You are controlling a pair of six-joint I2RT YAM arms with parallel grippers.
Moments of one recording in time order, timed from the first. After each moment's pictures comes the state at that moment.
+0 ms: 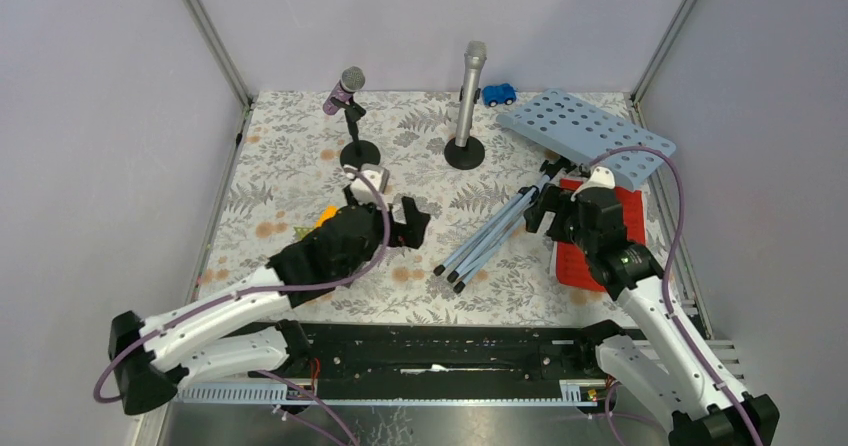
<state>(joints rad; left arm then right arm) -0.98 0.99 0.77 -0.09 -0.39 -0.43 0.32 0.79 0.67 -0.45 0.09 0.48</state>
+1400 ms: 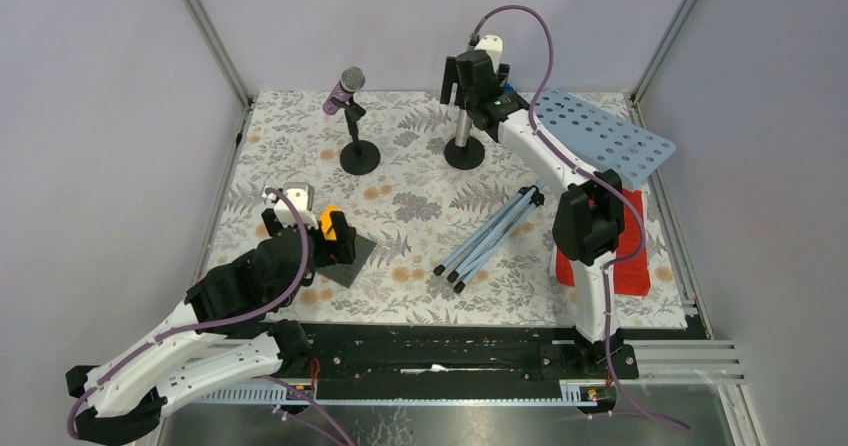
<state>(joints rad) -0.98 0.59 0.89 -0.82 -0.70 -0.53 0.51 2.09 1.99 -0.35 0.42 0.37</state>
